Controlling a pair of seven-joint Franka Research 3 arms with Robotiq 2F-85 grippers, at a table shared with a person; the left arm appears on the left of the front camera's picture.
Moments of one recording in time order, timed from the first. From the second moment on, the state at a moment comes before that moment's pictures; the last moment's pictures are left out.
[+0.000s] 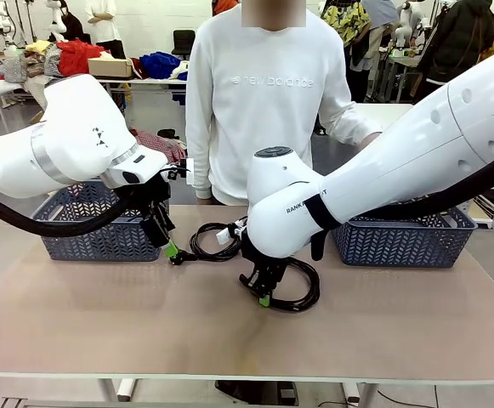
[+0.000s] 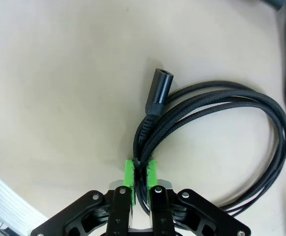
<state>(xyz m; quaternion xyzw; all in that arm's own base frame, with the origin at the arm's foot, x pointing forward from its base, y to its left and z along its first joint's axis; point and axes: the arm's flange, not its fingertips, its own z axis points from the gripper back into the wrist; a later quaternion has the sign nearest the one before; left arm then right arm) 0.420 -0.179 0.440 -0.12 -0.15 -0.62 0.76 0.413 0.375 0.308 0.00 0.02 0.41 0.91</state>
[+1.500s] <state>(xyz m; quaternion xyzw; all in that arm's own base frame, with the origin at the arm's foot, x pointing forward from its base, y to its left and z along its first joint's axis) 0.420 -0.179 0.440 -0.12 -0.15 -0.62 0.76 0.450 0.216 0.500 -0.05 0.00 0.62 0.78</state>
